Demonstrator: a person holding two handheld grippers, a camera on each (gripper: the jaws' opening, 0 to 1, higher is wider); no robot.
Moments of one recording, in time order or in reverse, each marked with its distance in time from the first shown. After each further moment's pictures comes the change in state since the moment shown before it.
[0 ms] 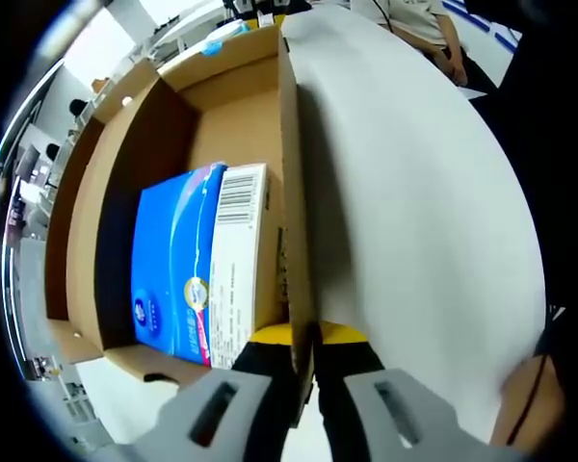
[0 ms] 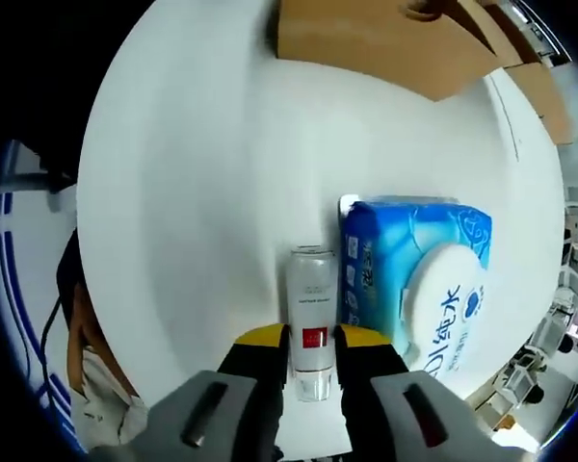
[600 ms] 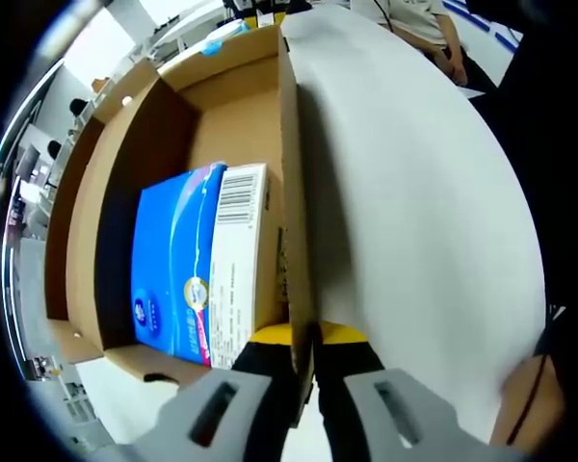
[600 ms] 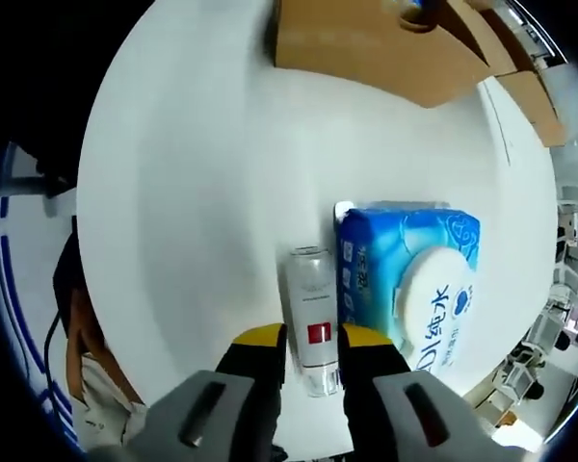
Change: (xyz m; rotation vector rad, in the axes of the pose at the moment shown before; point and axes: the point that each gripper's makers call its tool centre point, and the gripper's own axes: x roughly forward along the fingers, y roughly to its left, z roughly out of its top) left arm 0.000 0.001 -0.001 -0.001 0.002 0.000; right arm -0.013 0.003 0.006 0.031 -0.033 -0.019
